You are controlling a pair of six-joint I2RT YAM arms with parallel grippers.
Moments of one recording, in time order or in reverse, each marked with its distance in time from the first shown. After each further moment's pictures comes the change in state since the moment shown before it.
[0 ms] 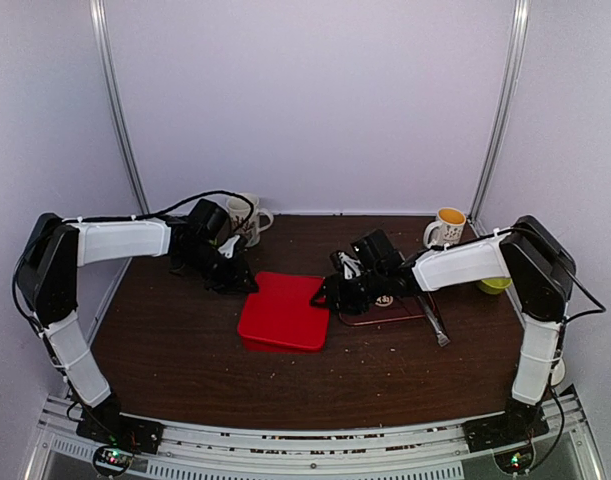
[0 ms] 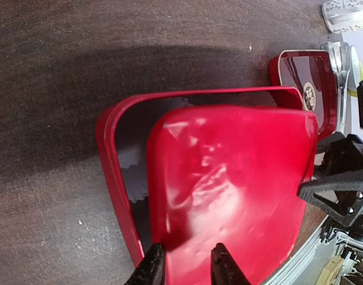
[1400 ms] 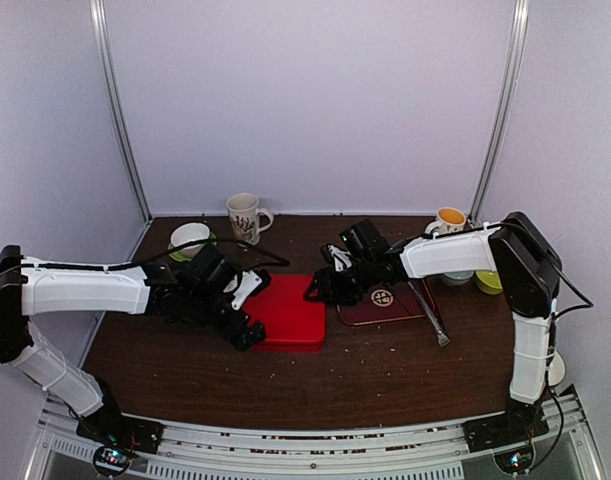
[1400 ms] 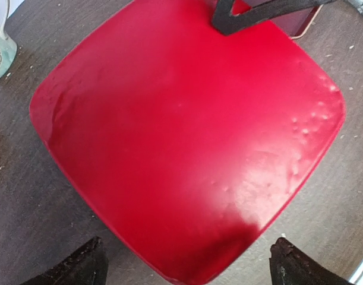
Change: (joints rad) left arm -0.342 -0.323 -0.352 0.138 -0.468 0.449; right arm -0.013 0.088 0.182 -0.167 0.026 -0.108
